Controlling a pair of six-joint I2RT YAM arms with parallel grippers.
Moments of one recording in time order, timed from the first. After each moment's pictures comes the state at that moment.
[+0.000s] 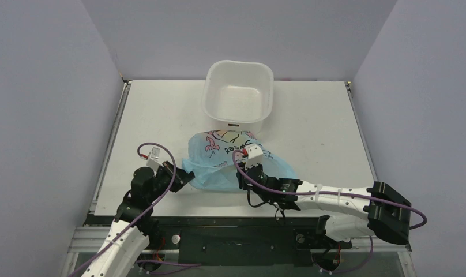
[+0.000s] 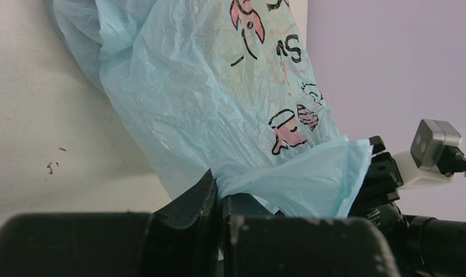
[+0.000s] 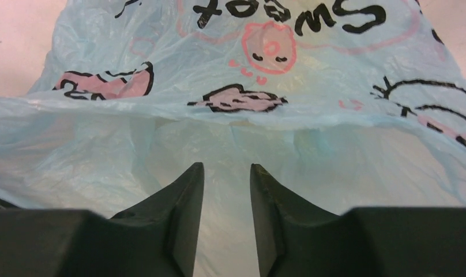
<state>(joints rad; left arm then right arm) -0.30 0.42 0.24 -0.20 0.33 -1.09 1.15 1.22 0.65 -0.04 0.52 0.51</state>
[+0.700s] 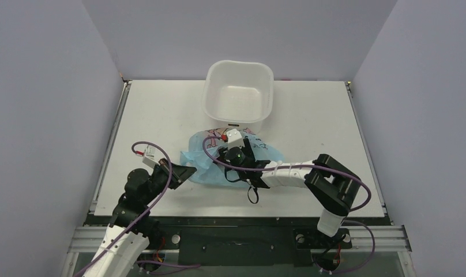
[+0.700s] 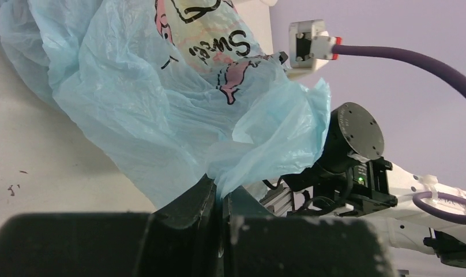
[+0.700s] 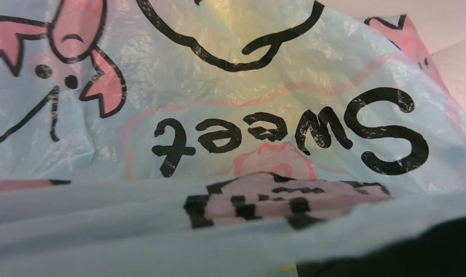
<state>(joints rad) -0.35 0.34 0.31 -0.21 0.29 -1.10 0.99 1.71 0.89 0.20 0.56 0.24</state>
